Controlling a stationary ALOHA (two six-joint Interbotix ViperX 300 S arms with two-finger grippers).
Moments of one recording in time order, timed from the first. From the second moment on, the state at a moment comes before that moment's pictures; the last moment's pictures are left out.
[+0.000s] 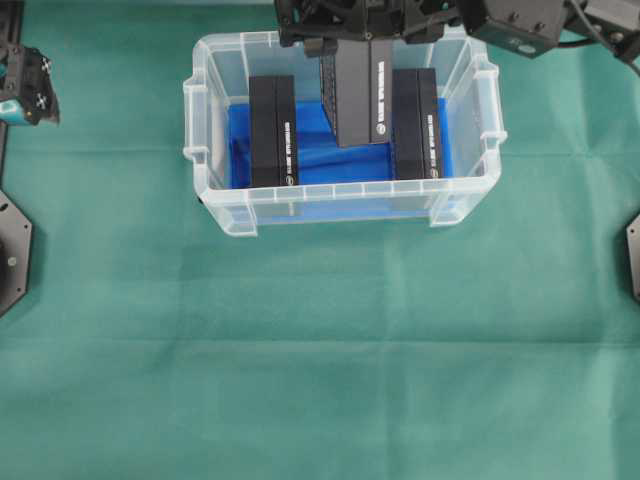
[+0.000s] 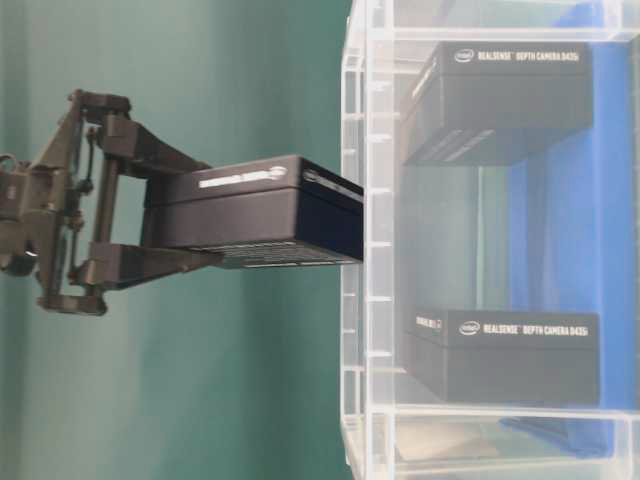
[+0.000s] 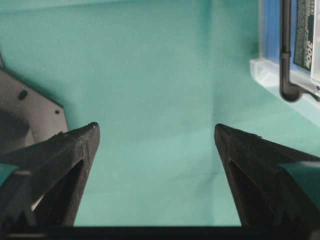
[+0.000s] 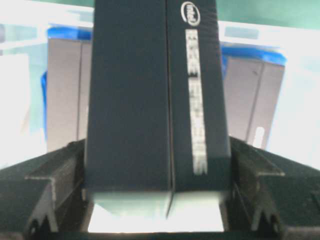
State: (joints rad) left arm 0.50 -0.70 0.57 0.05 1.38 -1.02; right arm -0.27 0.27 -0.52 -0.22 1.56 1.28
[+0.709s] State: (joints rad) left arm 0.51 -0.69 0.57 0.05 1.38 -1.02; right arm -0.26 0.27 -0.57 -0.24 1.59 1.27
